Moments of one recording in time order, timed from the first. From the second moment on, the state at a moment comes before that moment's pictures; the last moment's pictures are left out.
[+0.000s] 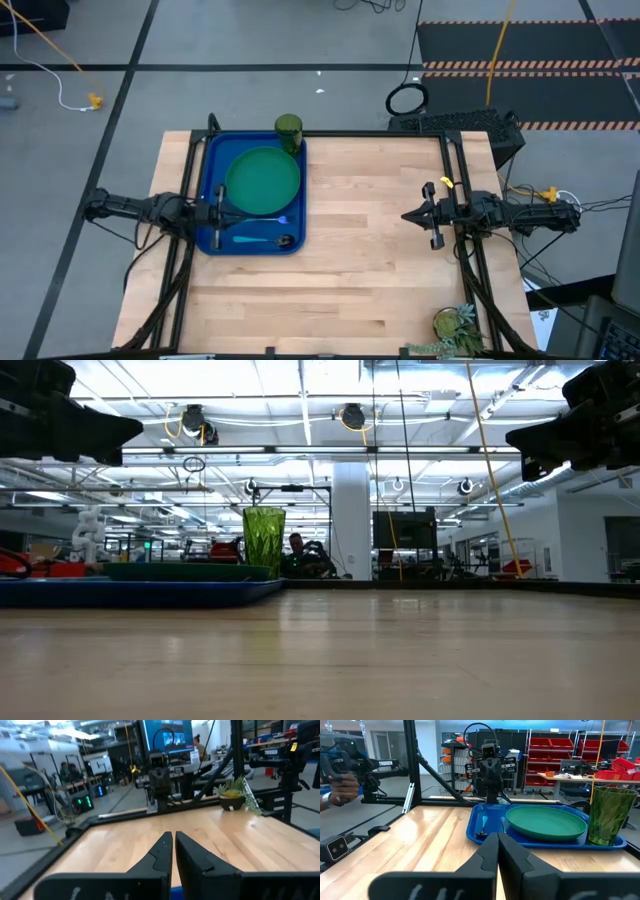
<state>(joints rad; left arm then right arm) -0.18 0.01 0.01 0.07 -0.13 0.19 0.04 0.01 0.01 0.03 -0.03 -0.01</state>
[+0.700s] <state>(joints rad) 0.04 0.00 0.01 0.04 -0.04 0.21 0.04 0.01 0.01 0.03 -0.03 -0.01</state>
